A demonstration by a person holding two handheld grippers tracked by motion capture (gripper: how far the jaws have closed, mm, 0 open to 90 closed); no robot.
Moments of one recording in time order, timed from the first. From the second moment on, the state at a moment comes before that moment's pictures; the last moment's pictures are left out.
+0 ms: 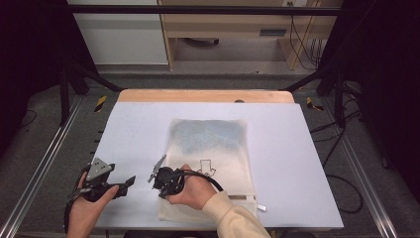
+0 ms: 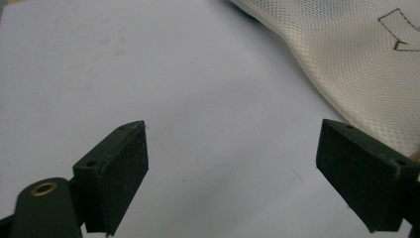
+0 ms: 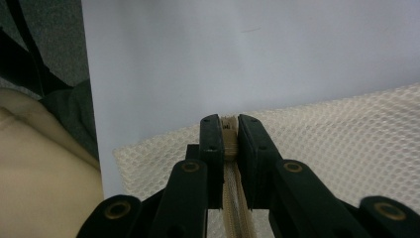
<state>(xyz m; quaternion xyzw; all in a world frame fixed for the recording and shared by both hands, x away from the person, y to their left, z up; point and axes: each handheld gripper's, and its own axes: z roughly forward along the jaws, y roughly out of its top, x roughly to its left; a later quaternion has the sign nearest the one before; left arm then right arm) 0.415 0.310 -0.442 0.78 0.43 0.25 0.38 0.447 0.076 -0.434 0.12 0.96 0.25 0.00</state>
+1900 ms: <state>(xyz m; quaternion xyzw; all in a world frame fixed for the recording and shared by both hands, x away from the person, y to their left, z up) 0.406 0.223 -0.472 0.83 0.35 0.01 0.44 0.447 0.068 -0.395 0.10 0.96 0.26 0.00</state>
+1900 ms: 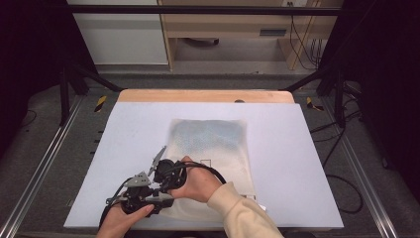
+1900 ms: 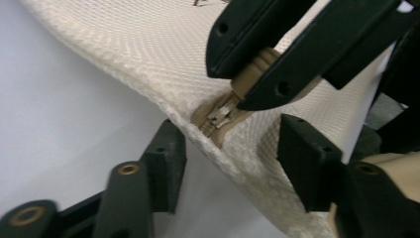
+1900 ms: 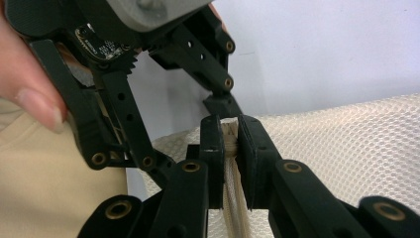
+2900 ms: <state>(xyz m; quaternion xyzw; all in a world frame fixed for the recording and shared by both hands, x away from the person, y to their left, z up) 0.417 0.221 -0.480 0.82 0.35 -0.02 0.45 0.446 0.065 -0.397 0.10 0.96 0.26 0.00</state>
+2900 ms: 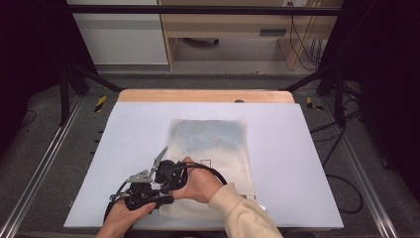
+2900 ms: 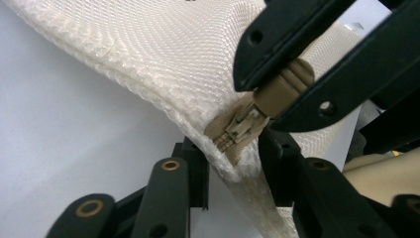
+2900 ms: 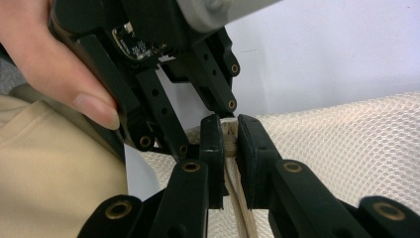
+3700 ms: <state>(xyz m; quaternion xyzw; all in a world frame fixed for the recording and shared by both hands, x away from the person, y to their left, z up) 0.420 0.224 -0.477 0.82 0.36 -0.01 0.45 0.440 0.047 -0.412 0.08 0.95 0.28 0.05</state>
